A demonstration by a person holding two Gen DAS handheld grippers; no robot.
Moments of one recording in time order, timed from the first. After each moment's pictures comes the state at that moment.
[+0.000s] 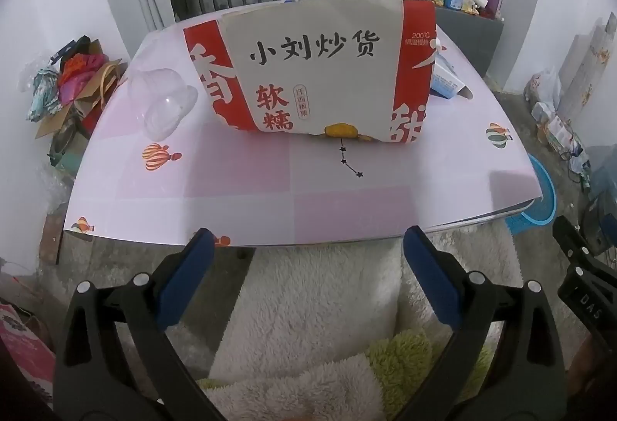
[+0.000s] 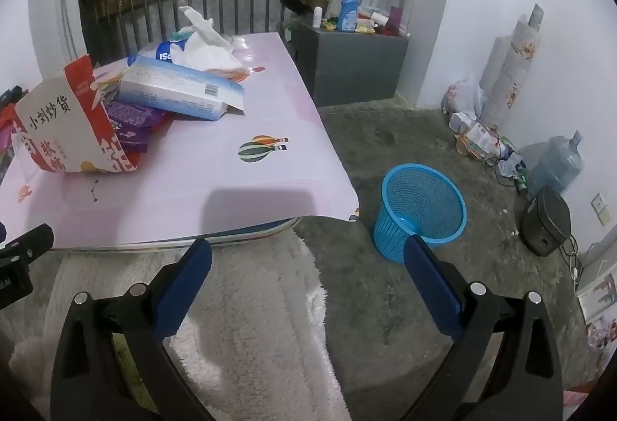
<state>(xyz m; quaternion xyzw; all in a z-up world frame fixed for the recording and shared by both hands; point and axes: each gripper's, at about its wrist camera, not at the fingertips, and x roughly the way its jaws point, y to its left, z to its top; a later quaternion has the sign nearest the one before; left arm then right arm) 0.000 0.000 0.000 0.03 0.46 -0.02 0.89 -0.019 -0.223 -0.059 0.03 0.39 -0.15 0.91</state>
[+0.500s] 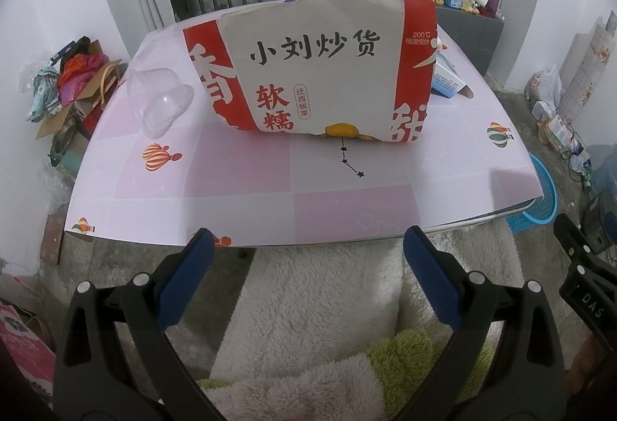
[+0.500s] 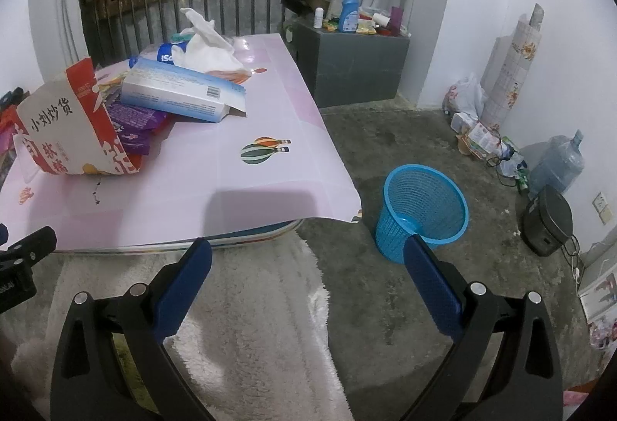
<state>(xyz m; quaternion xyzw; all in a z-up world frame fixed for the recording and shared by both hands) 0.000 0.000 -0.001 0.03 0.46 -0.02 0.89 -0.018 -0.222 -0.059 0.03 0.39 -0.15 0.91</state>
